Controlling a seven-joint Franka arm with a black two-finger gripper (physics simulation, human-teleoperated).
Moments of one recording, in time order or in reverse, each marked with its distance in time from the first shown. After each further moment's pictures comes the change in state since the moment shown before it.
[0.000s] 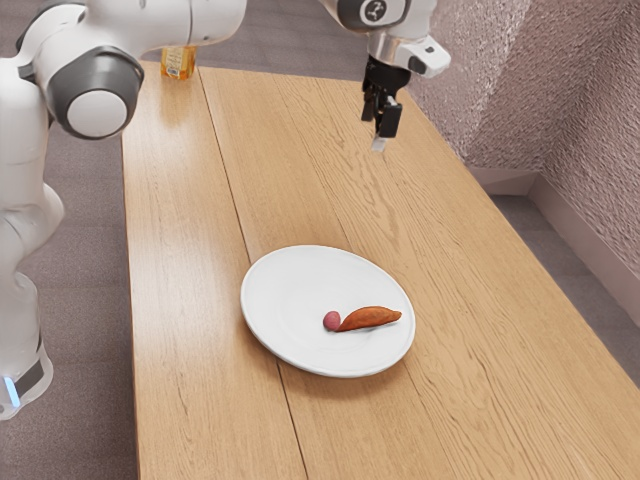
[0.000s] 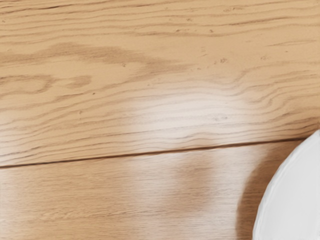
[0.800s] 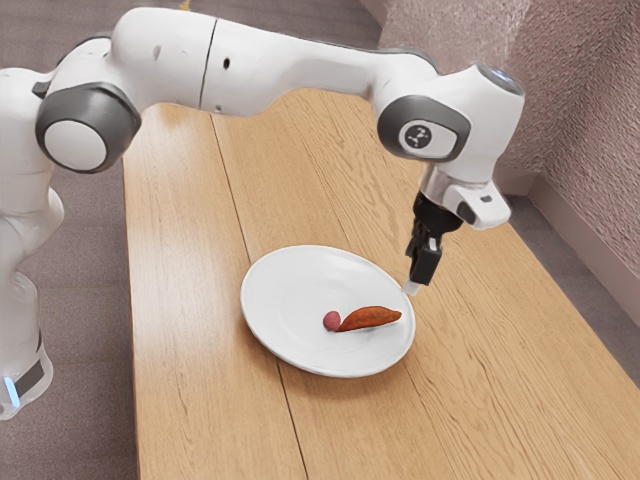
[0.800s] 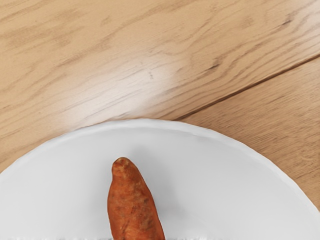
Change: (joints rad) arm -0.009 0.095 -0.423 -0.005 -0.029 0.028 -0.087
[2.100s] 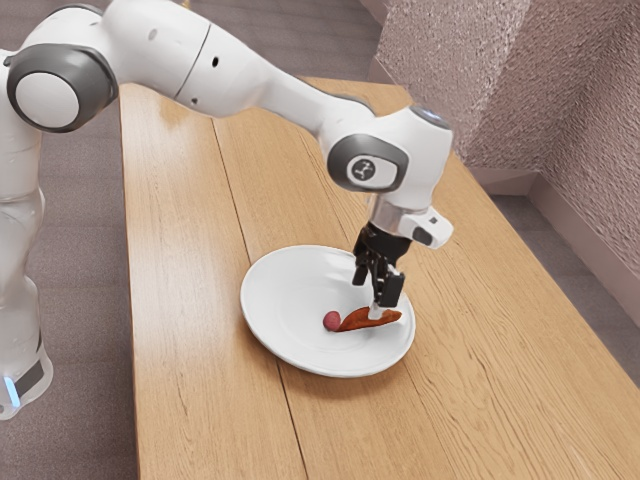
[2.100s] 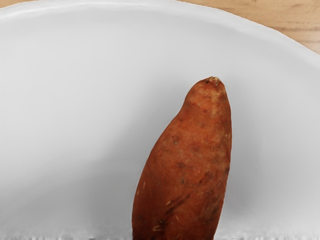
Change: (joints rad) arm 0.384 -0.165 -0.361 -0.480 -0.037 0.315 -0.306
